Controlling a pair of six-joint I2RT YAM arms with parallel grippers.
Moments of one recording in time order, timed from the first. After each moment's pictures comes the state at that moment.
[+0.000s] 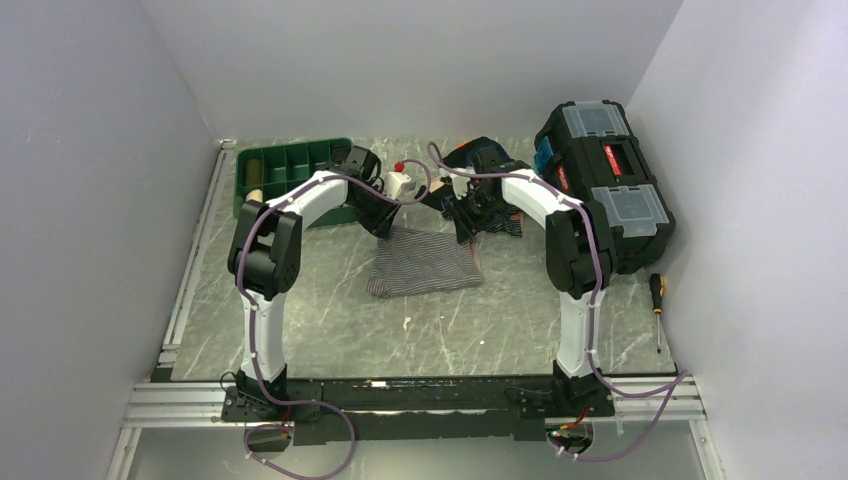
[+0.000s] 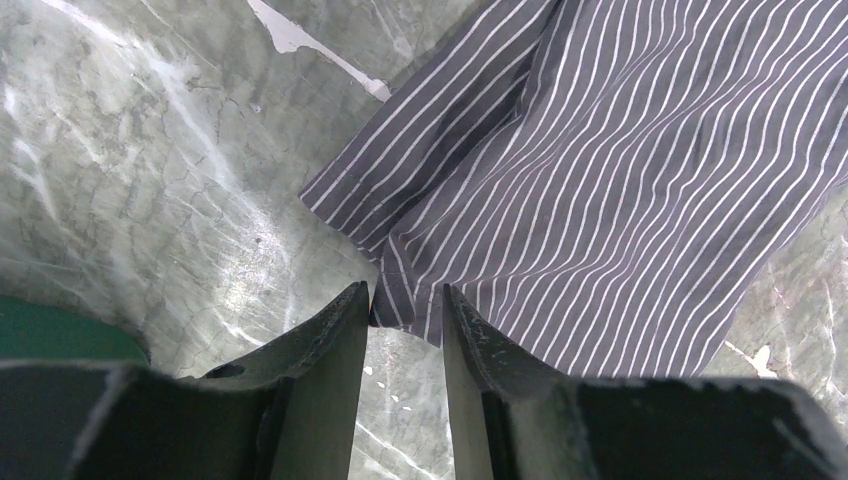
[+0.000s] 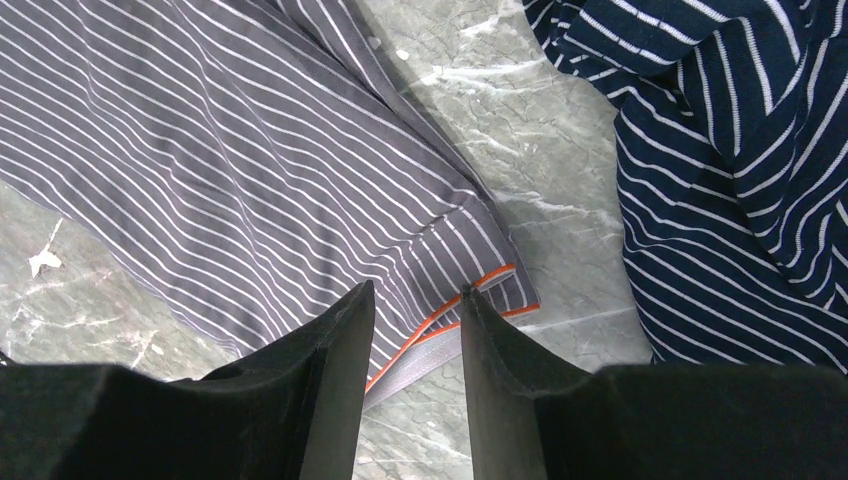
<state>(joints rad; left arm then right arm) -0.38 2.09 1.63 -0.70 0.43 0.43 0.34 2.07 1.60 -0.78 -0.41 -0.33</state>
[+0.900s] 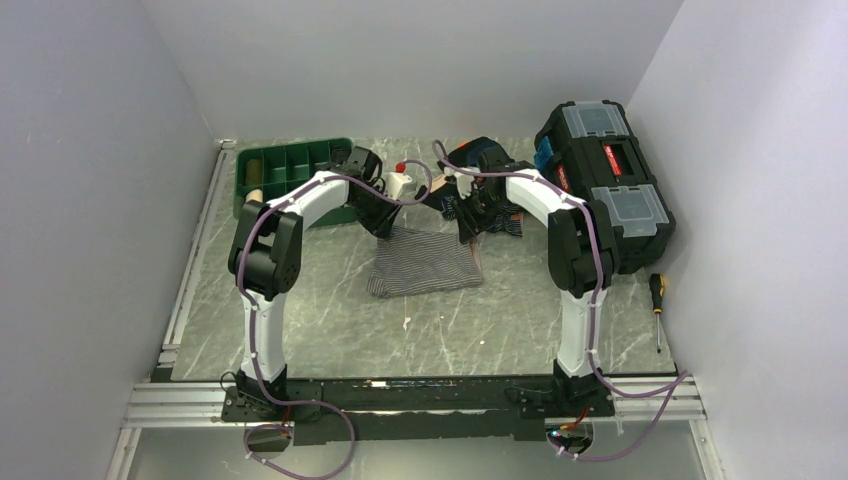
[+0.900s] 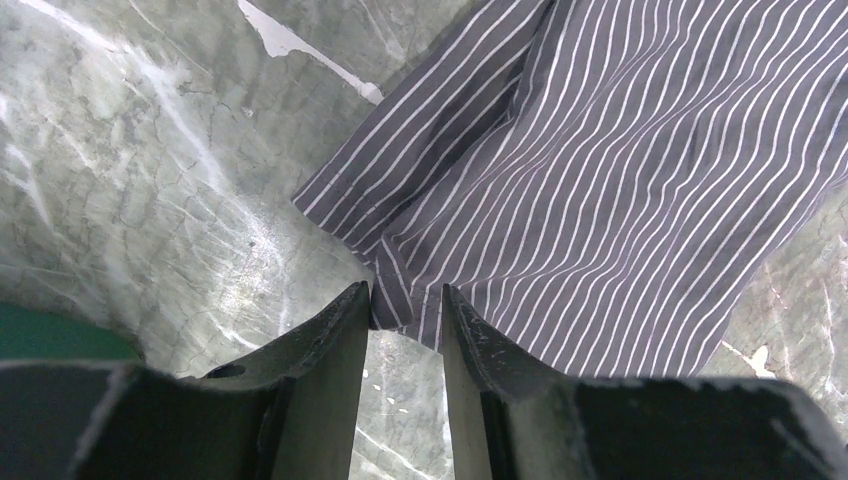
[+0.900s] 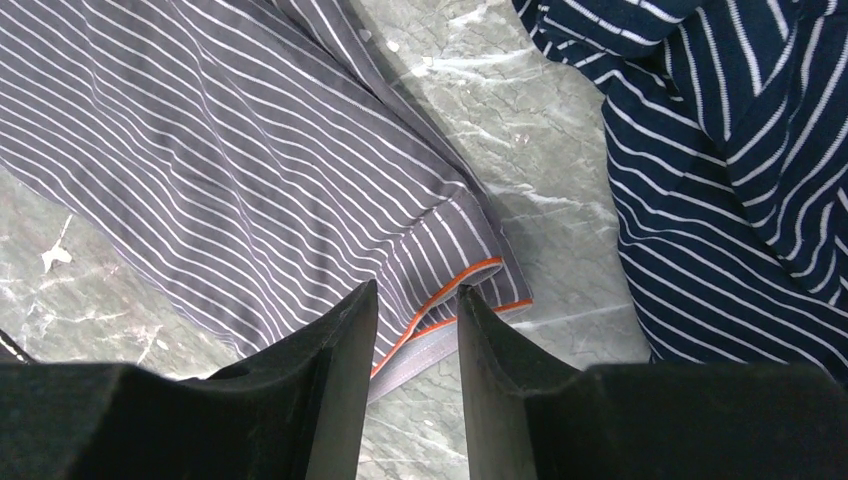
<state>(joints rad) -0.39 2.09 1.63 -0.70 0.43 0.43 0.31 2.07 1.59 -0.78 -0.45 -0.33</state>
